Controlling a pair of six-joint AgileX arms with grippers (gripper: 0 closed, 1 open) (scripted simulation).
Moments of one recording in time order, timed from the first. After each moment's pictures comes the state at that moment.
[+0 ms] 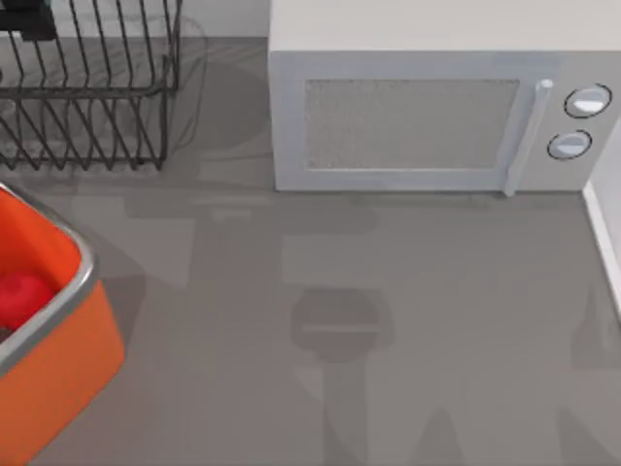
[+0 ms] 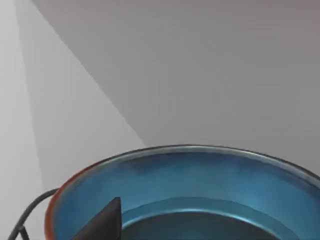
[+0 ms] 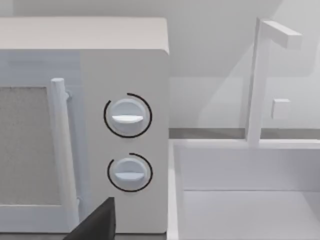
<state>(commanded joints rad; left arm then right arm) 0.07 1.75 0.92 0.83 0.11 0.02 0.00 0.00 0.00 0.00 0.00 0.00</state>
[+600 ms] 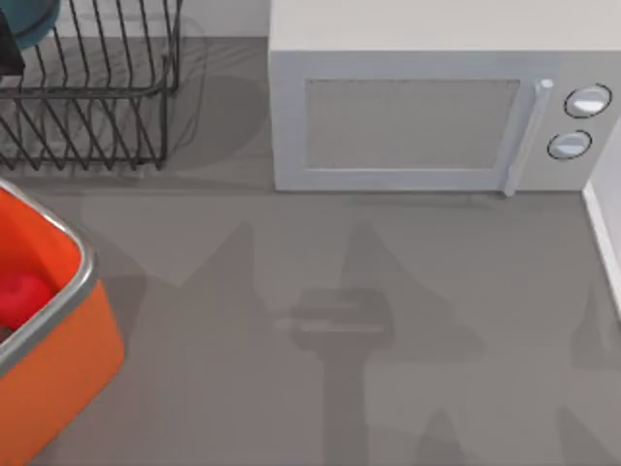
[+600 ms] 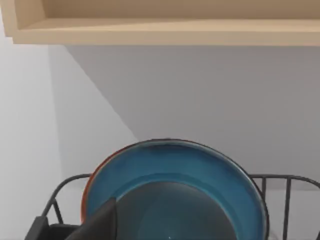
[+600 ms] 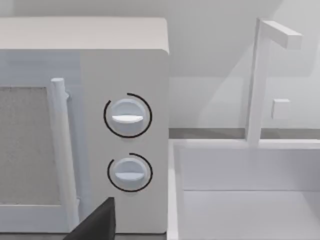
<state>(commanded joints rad) 0.05 1.26 0.67 0.60 0.07 0.01 0.00 0.00 0.00 0.00 0.00 0.00</state>
